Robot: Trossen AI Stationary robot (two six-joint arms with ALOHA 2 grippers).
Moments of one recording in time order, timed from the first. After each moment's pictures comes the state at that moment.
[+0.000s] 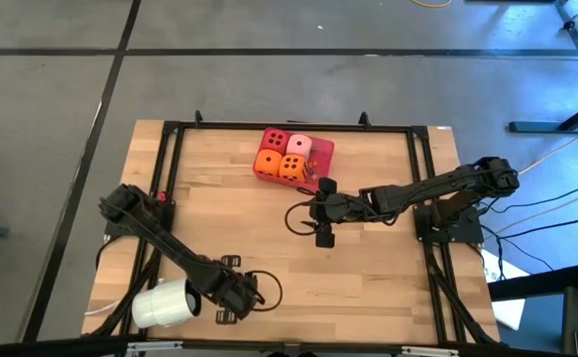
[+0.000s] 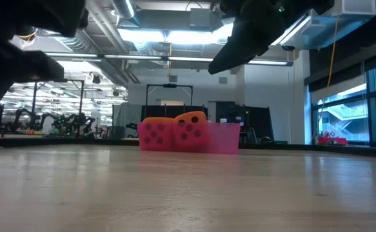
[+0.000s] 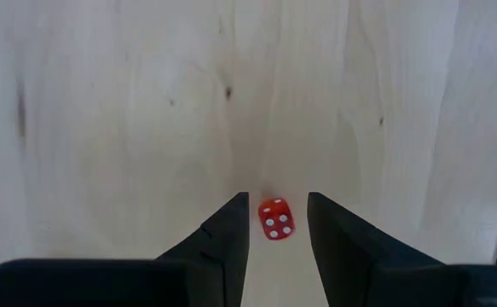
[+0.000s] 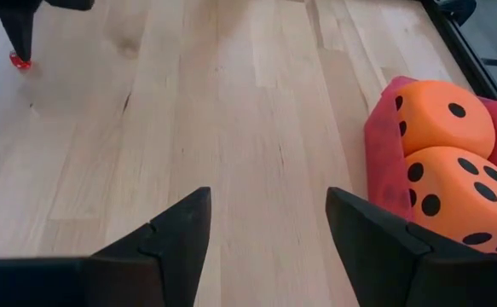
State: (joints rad) left arm -0.71 1.78 1.23 -0.74 0.00 -0.67; right arm 0.19 1.53 0.98 -0.15 0.27 0.02
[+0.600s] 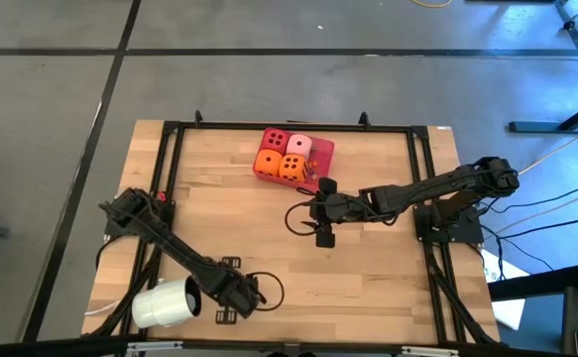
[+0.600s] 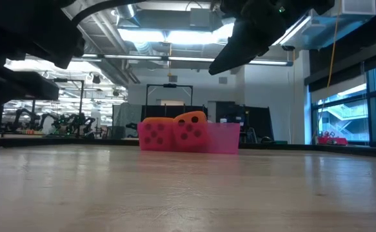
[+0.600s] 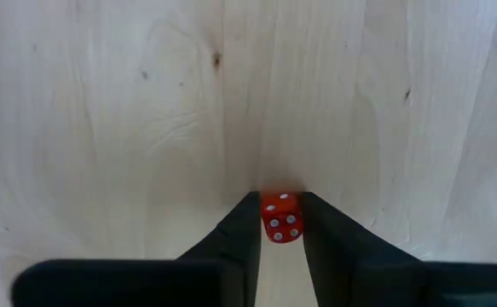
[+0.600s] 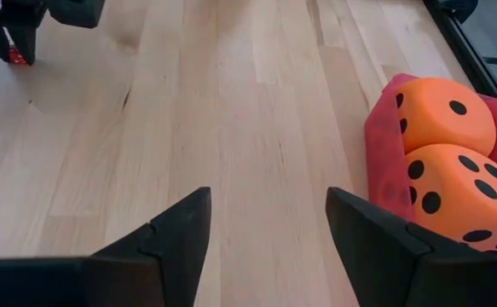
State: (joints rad) left arm -0.71 1.86 1.24 -0.75 0.08 -0.66; right arm 0.19 1.53 0.98 -0.15 0.27 0.02
